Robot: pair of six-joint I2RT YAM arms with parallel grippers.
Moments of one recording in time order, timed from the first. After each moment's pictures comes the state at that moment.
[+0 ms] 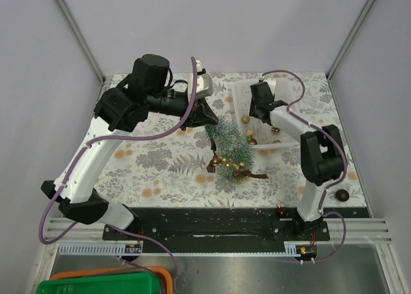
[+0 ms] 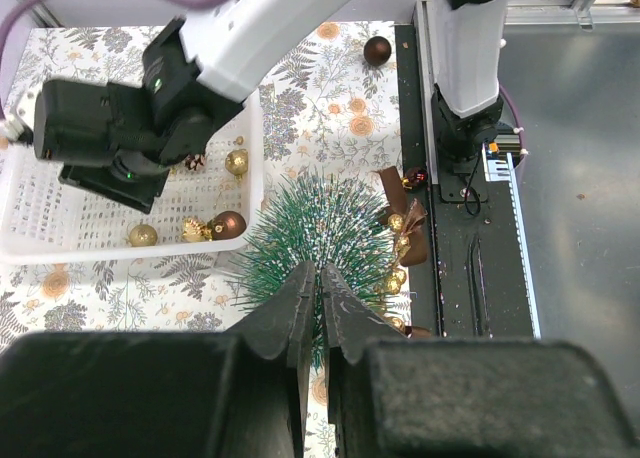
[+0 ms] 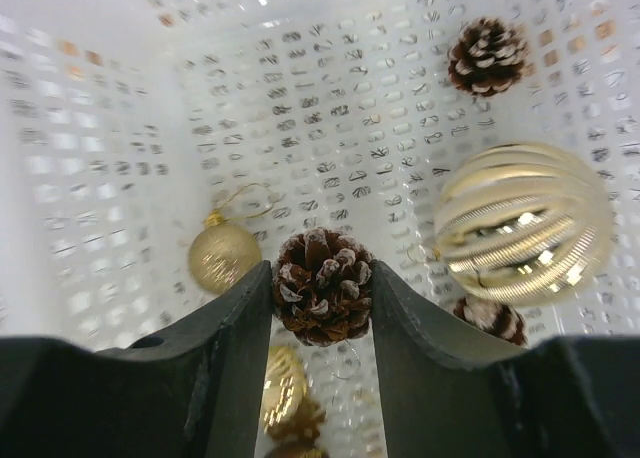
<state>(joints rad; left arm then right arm) -0.69 1.46 1.99 -1.00 0.80 0.39 0.35 1.92 1.37 -0.26 0.40 0.36</state>
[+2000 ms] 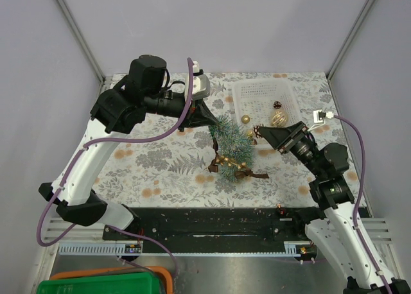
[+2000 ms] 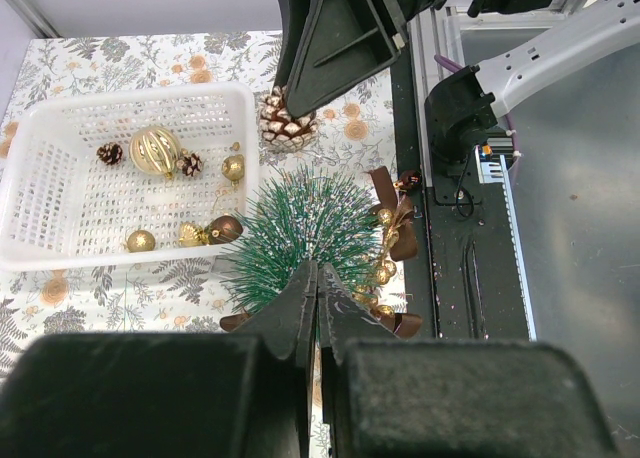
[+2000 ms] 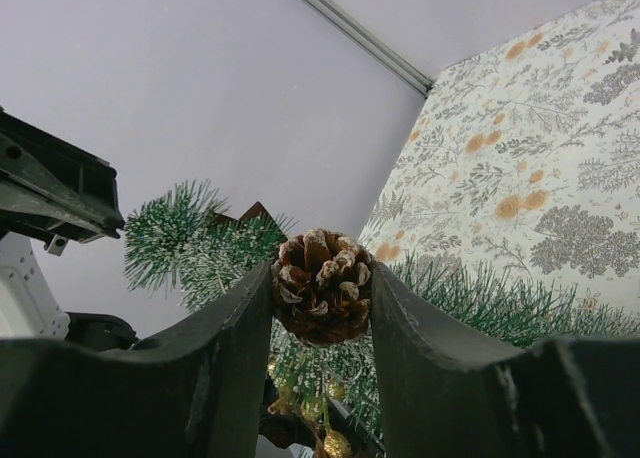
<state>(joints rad) -0.69 1.44 1.99 -1.00 0.81 0.38 0.27 0.57 0.64 0.11 -0.43 1.02</state>
